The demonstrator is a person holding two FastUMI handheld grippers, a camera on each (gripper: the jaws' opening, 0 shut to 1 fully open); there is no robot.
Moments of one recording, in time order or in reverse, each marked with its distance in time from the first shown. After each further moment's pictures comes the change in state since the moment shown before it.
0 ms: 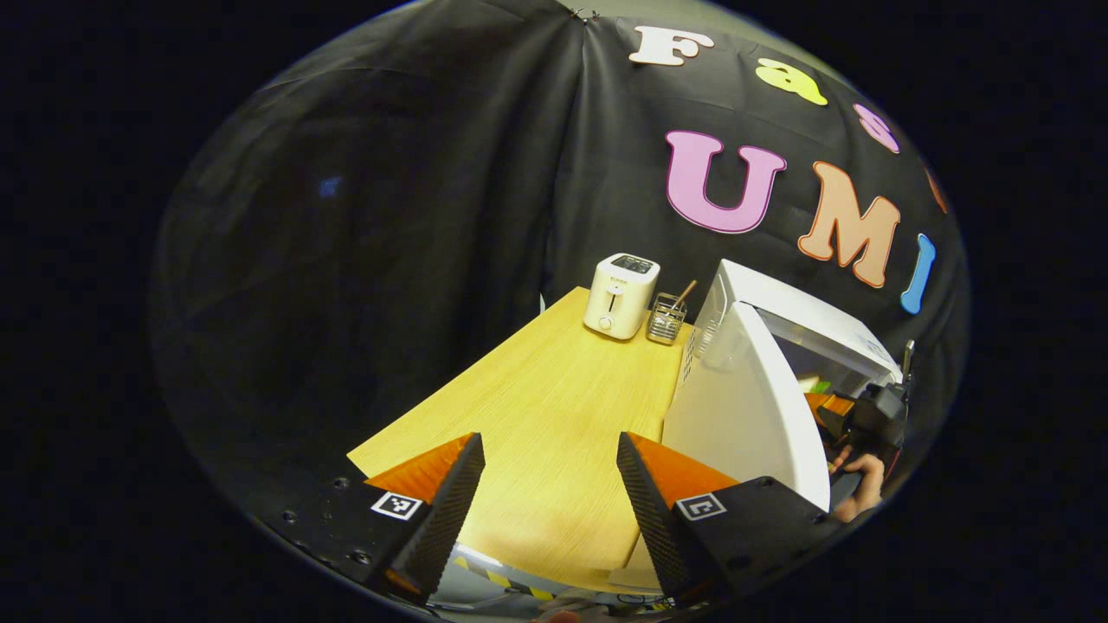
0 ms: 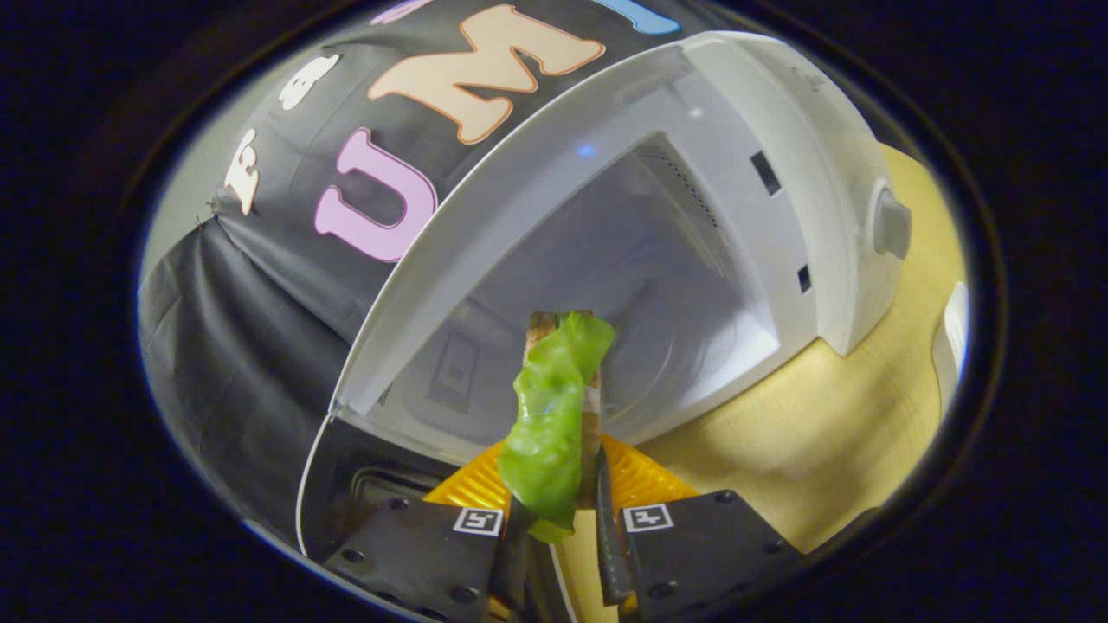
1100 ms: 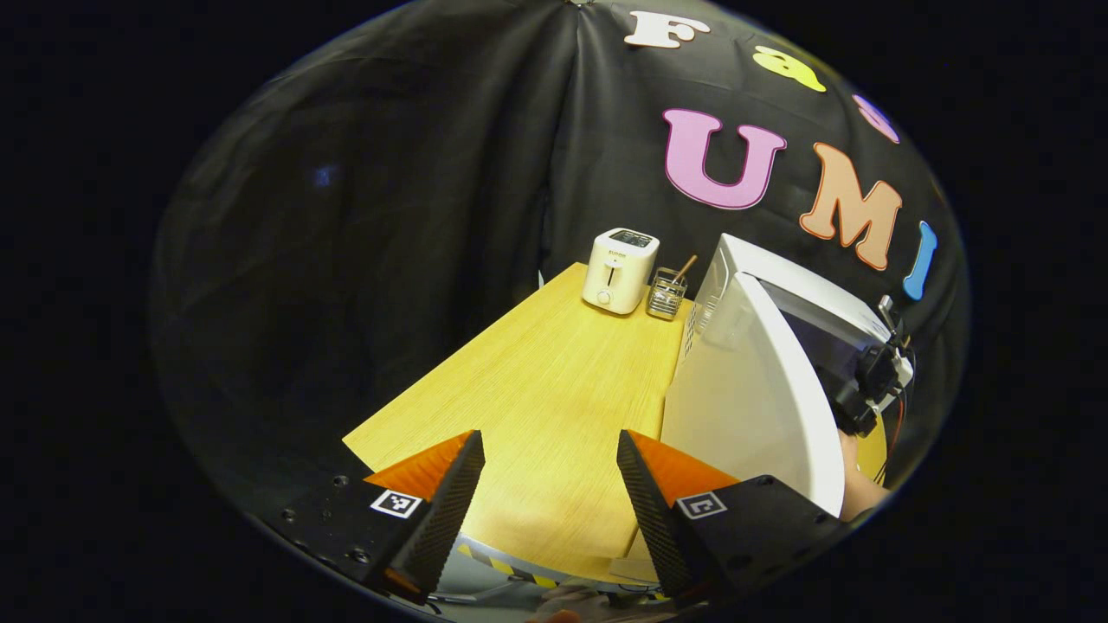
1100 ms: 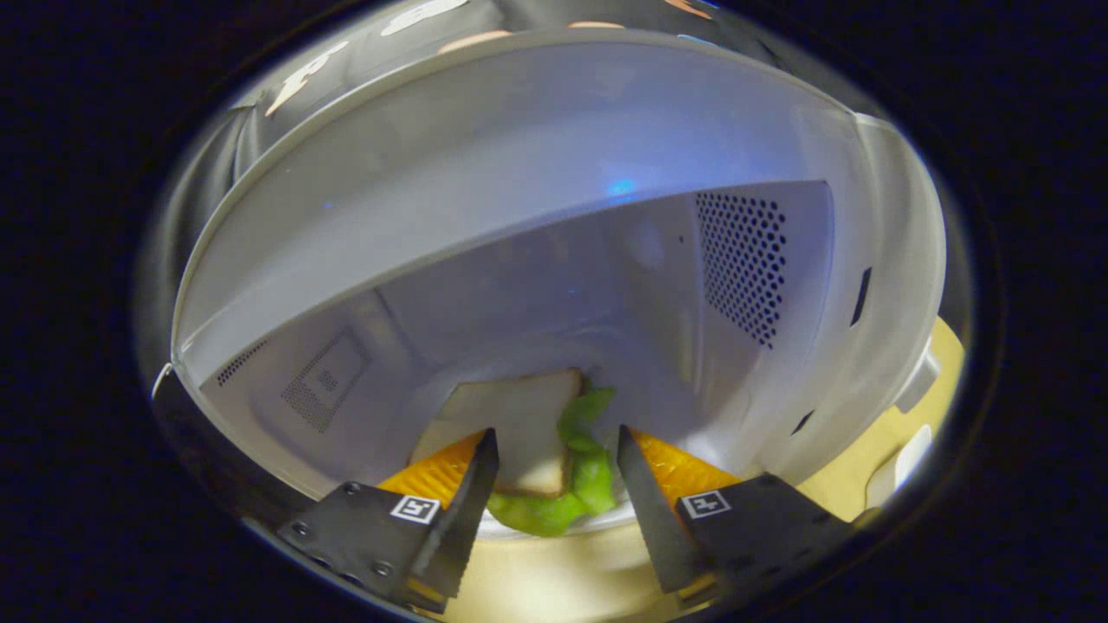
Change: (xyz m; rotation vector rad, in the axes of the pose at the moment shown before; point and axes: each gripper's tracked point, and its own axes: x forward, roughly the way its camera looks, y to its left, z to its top) left arm 0.003 -0.005 -0.021 0.011 0.069 0.001; right arm 0.049 -0.051 0.054 -0.405 -0.234 -0.261
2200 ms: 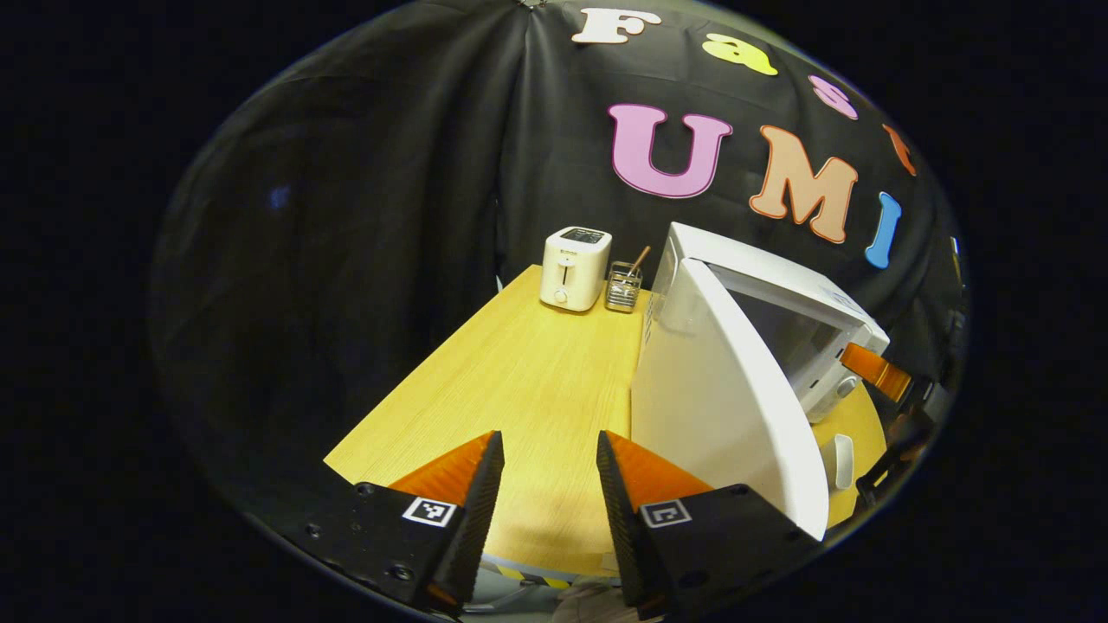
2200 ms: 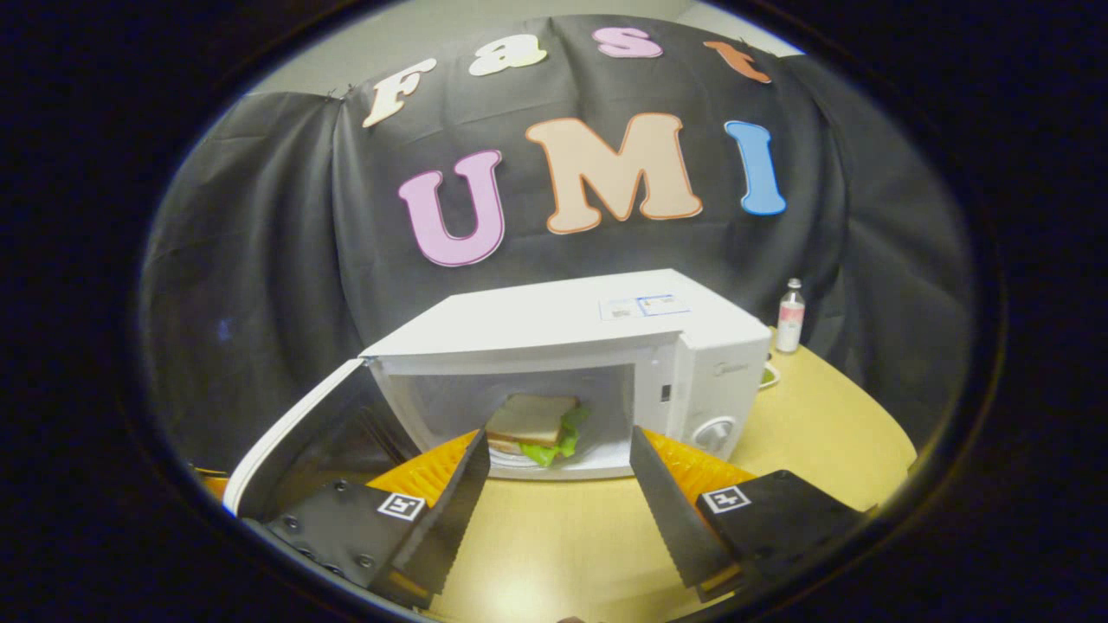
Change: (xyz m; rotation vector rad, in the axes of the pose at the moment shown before) left arm -0.004 -0.031 -0.005 0.109 -0.004 -0.140; right arm -0.212 -0.017 0.064 -0.161 -0.104 0.125
